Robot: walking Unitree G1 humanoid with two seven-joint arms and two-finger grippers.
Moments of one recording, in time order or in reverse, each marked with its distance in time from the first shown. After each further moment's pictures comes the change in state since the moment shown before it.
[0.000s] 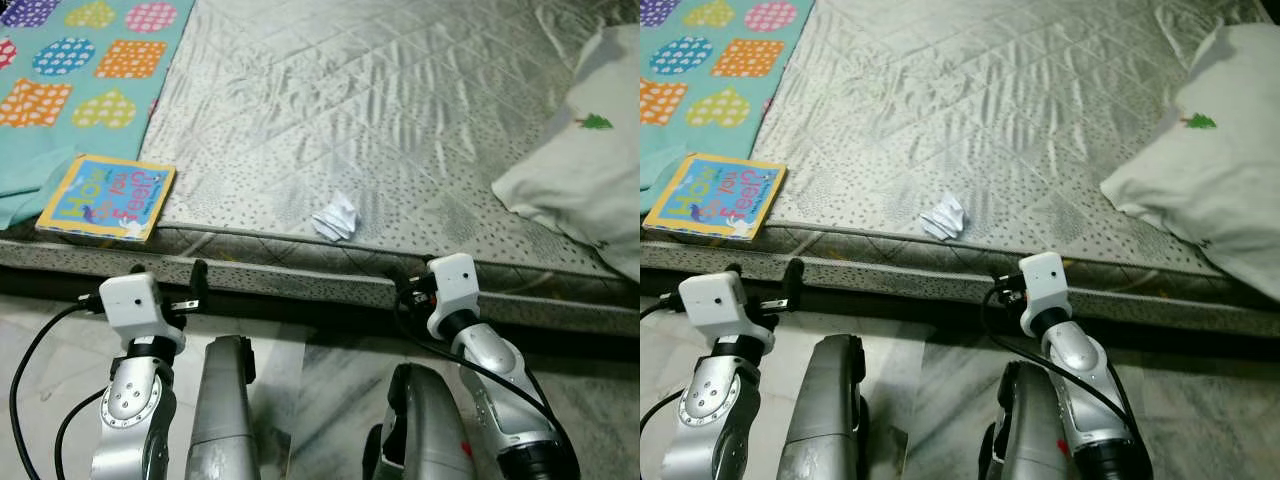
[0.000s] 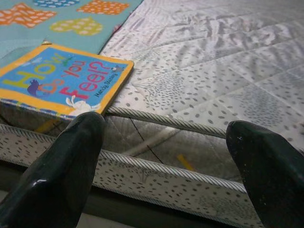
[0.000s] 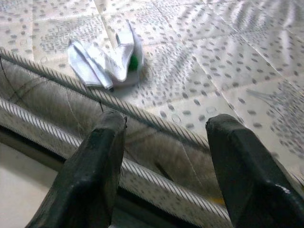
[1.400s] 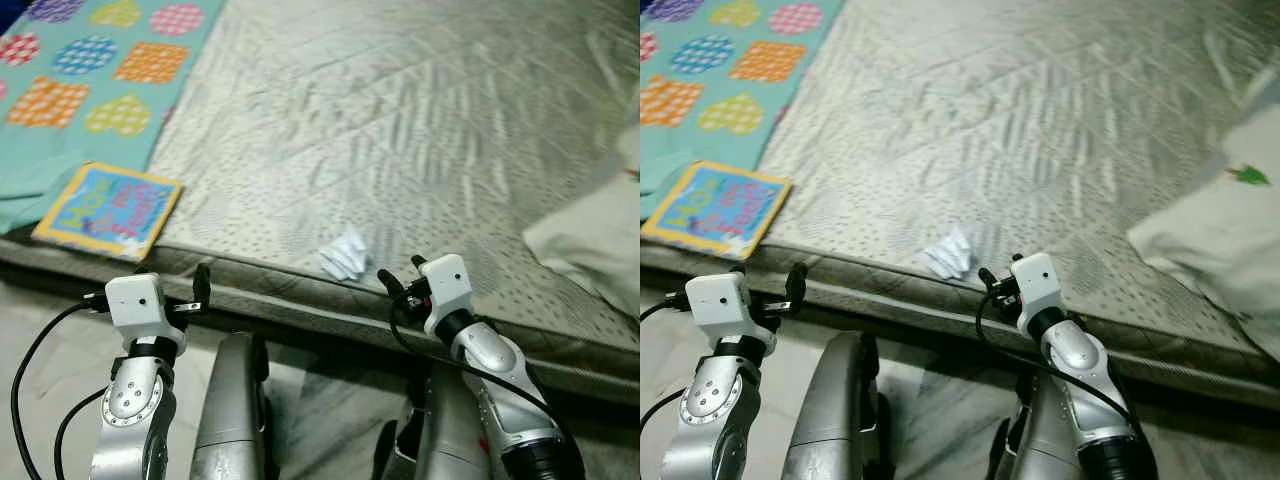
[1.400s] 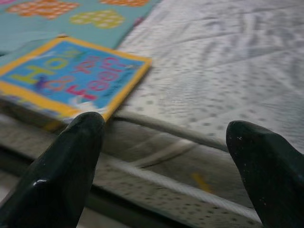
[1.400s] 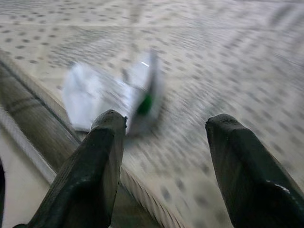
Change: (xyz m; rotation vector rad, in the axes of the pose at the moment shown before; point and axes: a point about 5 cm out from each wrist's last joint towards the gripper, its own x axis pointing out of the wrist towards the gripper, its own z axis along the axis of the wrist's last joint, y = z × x) left arm 0.000 -0.002 -0.003 0.016 0.031 -0.006; right arm 0.000 -0.002 -0.002 -0.071 0.021 0.114
